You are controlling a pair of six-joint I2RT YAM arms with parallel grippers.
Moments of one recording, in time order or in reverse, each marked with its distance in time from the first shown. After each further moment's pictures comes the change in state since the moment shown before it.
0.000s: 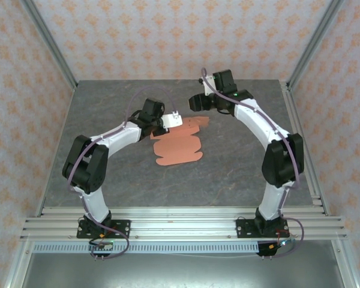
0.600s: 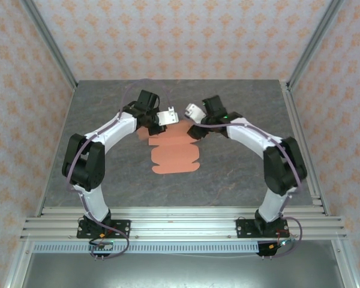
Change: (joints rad) left arm 0.066 0.024 0.155 -0.318 0.195 -0.010; right arm 0.088 -0.148 -0.410 0.226 0.086 -0.537
